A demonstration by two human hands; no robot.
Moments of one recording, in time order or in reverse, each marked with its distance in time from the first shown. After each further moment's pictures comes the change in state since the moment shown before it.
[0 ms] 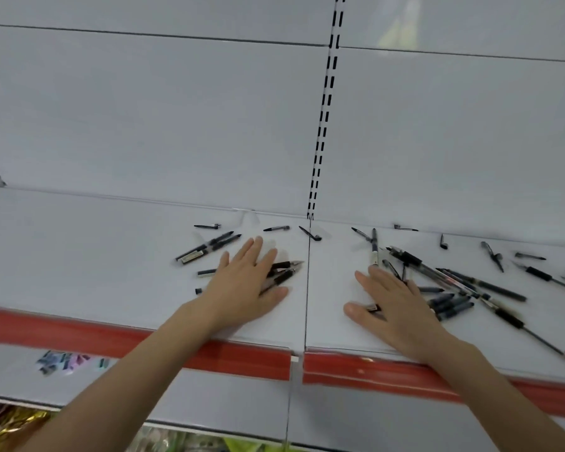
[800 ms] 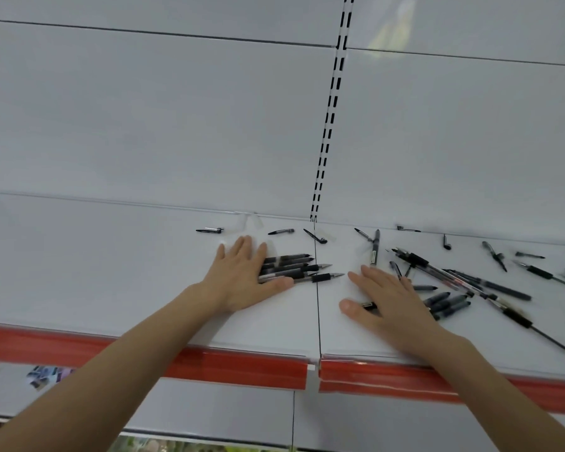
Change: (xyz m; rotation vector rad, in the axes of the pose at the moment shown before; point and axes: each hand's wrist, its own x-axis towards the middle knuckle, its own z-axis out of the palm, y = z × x) left_hand 0.026 -0.027 -0.004 -0.005 -0.110 -0.022; right_hand 0.016 -0.016 0.006 0.005 0.048 0.004
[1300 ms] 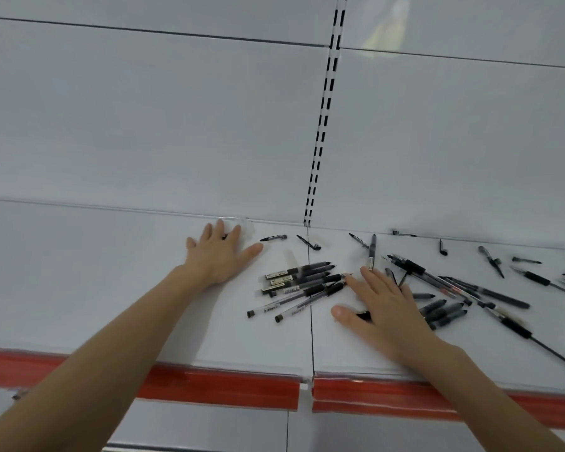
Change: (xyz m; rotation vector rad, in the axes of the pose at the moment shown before) left_hand 0.048 -0.029 -0.010 -0.065 0.054 -0.201; right_hand 0.007 -0.001 0.002 -0.063 0.006 0.060
